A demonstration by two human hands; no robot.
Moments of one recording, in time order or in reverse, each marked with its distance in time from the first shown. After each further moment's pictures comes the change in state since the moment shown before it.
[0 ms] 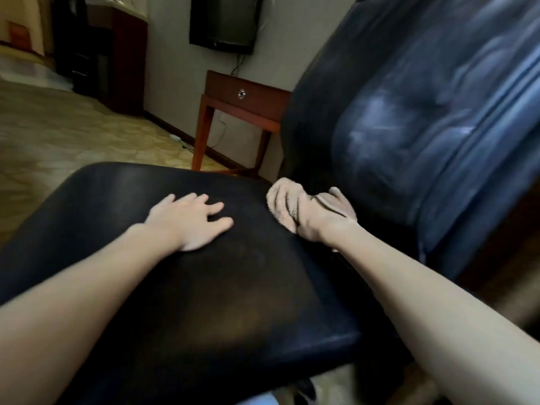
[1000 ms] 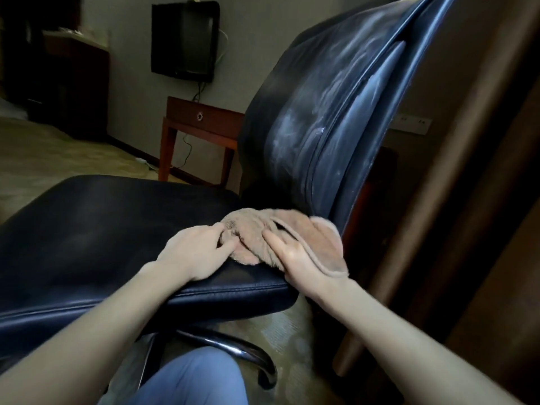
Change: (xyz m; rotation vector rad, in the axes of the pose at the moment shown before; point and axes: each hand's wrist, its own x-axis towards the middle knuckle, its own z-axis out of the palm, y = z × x) left_hand -0.090 0.110 0.032 -0.131 0.302 0.203; right_hand -0.191 0.025 0.001 0.177 0.403 -0.293
